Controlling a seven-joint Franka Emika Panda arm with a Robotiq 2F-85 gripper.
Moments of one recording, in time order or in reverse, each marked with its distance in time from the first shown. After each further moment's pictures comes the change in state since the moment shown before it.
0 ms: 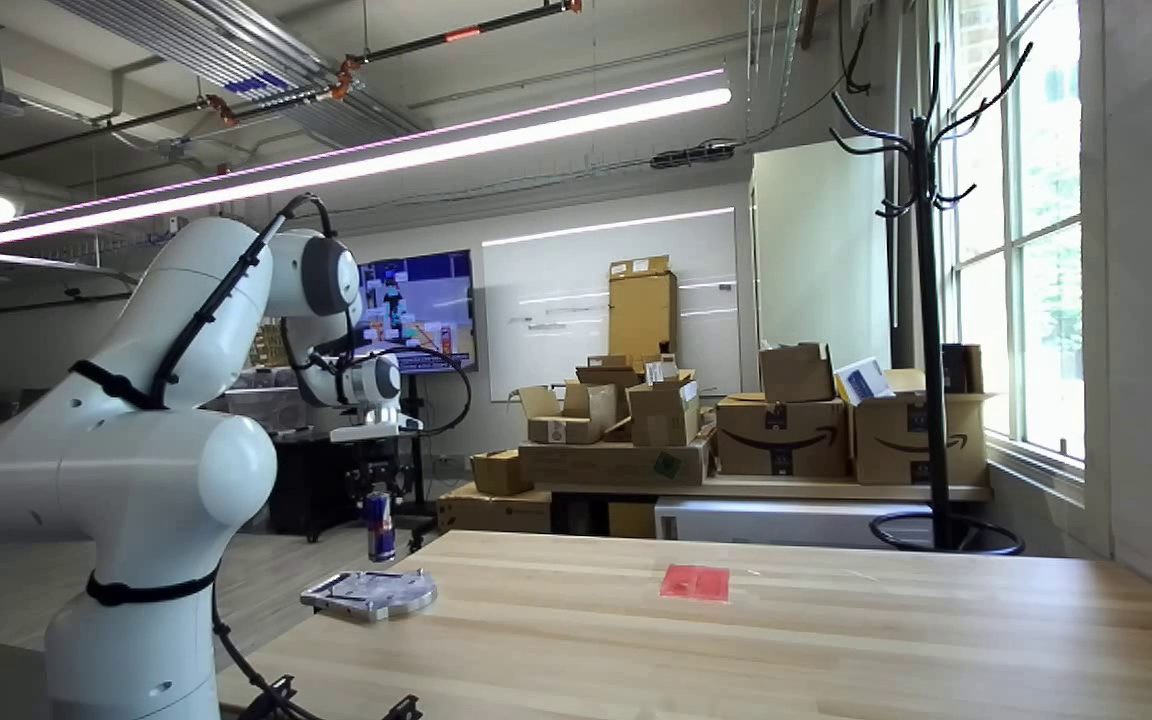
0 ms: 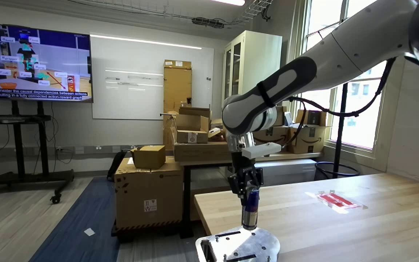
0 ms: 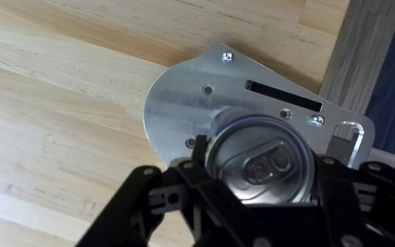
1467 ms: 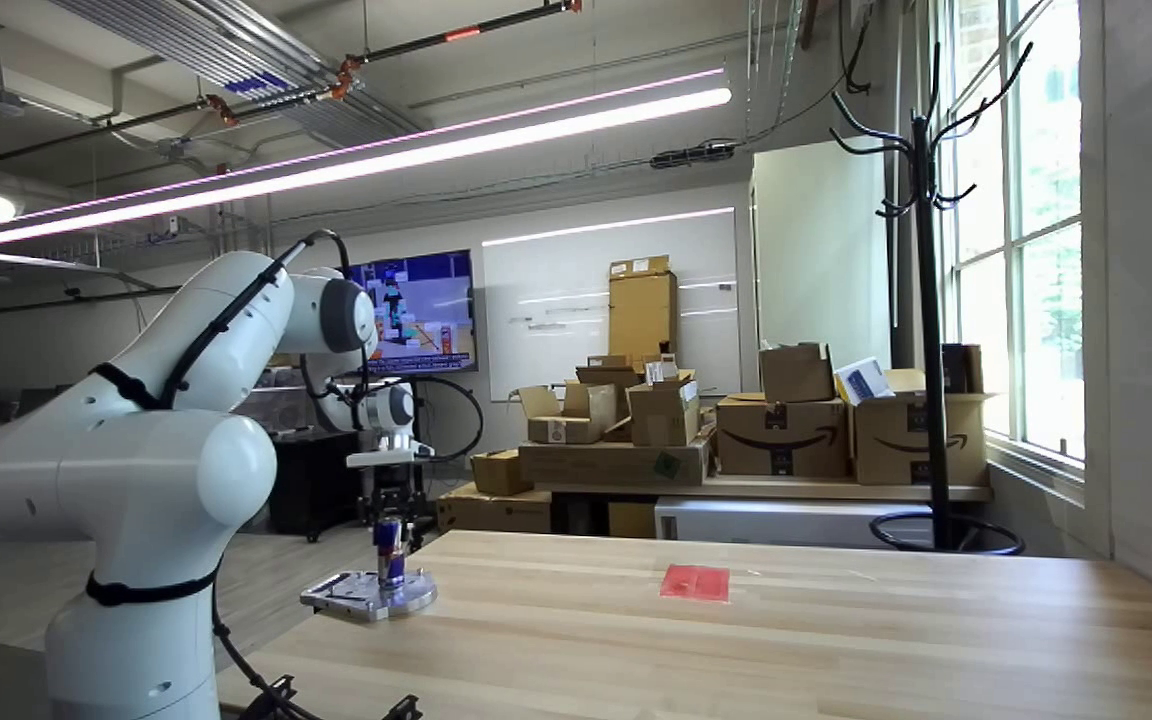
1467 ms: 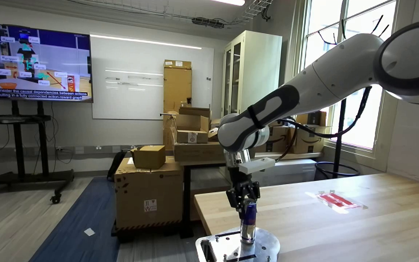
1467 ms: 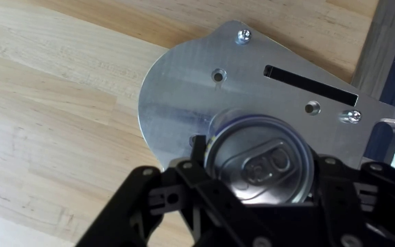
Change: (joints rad) arm -0.007 0.184 -0.013 0.157 0.003 -0.026 -0.056
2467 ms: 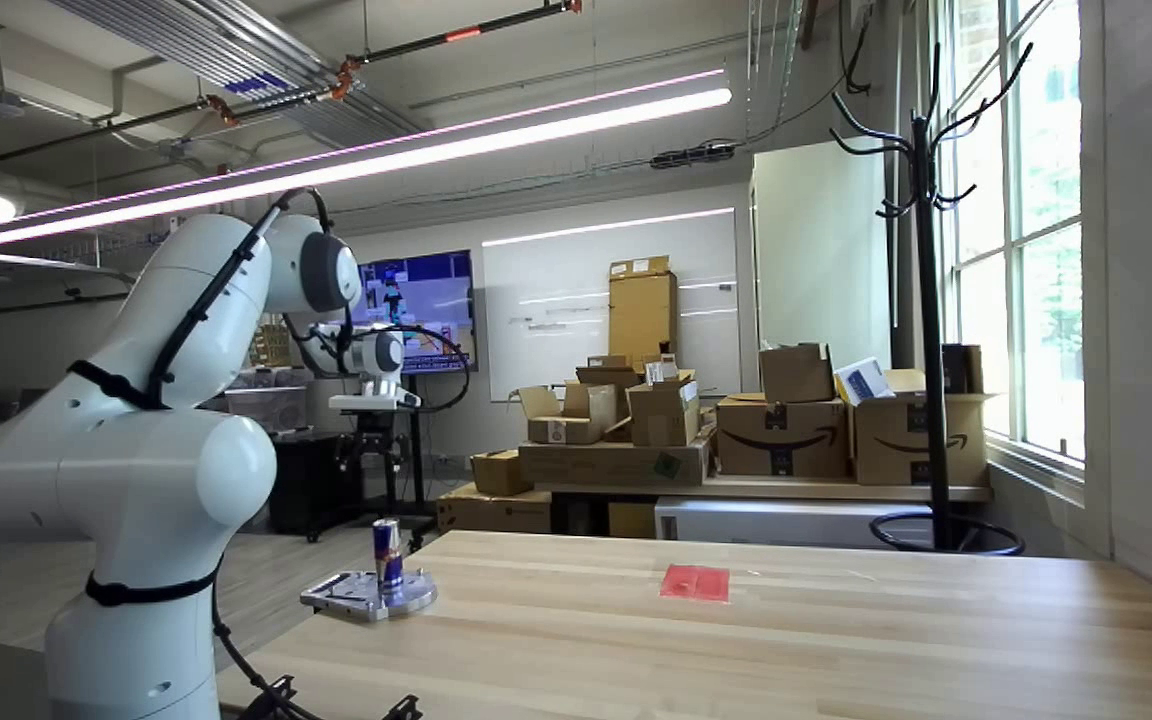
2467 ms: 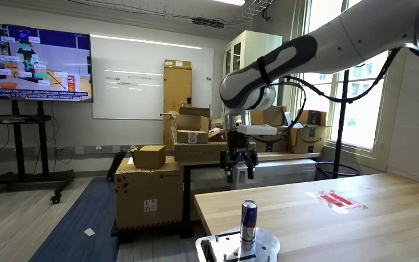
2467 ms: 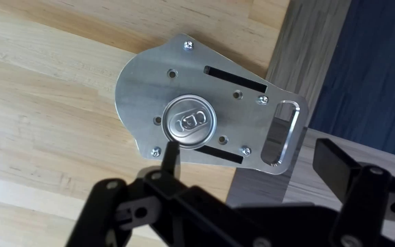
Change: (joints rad) arm -0.002 -0.215 0.026 -0.042 0.118 -0.080 -0.004
